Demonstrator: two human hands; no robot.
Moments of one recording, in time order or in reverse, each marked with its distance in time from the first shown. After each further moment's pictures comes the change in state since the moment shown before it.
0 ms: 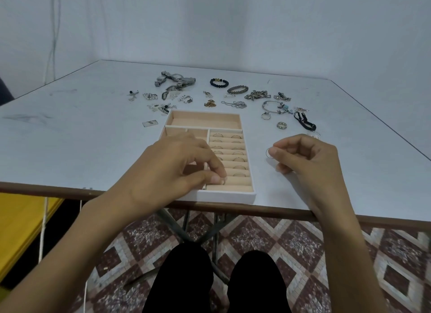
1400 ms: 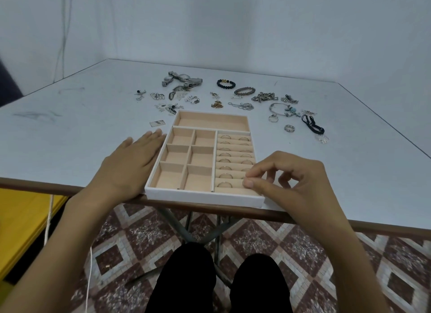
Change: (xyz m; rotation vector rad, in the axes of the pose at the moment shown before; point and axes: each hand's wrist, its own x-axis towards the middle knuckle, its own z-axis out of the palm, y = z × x) left_hand -0.024 -0.073 -0.014 0.350 -0.094 -0.482; right_hand -0.034 -0.019 0.018 -0.321 -0.342 -0.243
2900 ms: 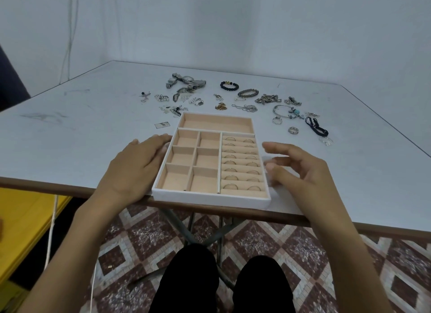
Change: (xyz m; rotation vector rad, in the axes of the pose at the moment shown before) left_hand -0.011 0.013 -0.004 -0.197 0.171 -0.010; right_hand 0.008 0.004 0.003 0.183 0.146 0.227
